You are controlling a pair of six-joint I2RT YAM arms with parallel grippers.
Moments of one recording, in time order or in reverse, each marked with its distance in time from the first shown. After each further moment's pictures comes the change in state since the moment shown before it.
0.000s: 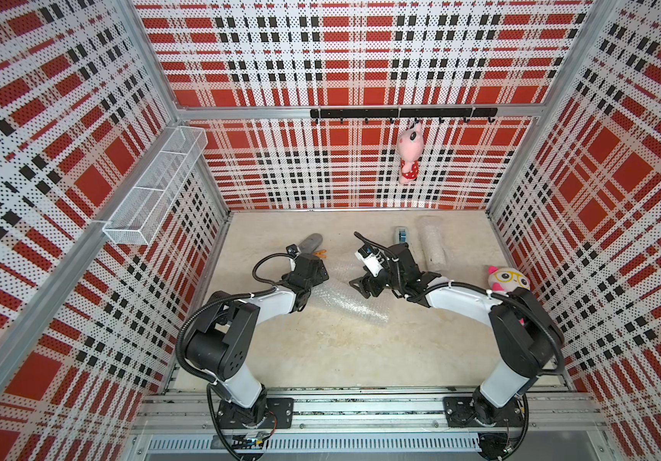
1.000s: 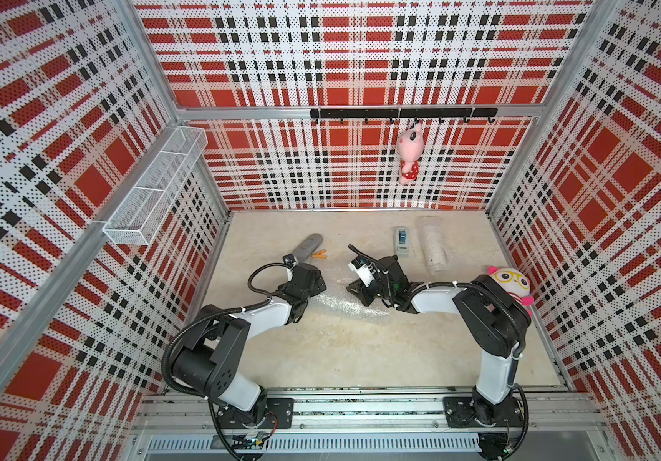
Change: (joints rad) left arm -0.017 -0.114 -0.109 -0.045 -0.016 -0.024; right arm 0.015 0.275 -0.011 0.249 -0.099 0.109
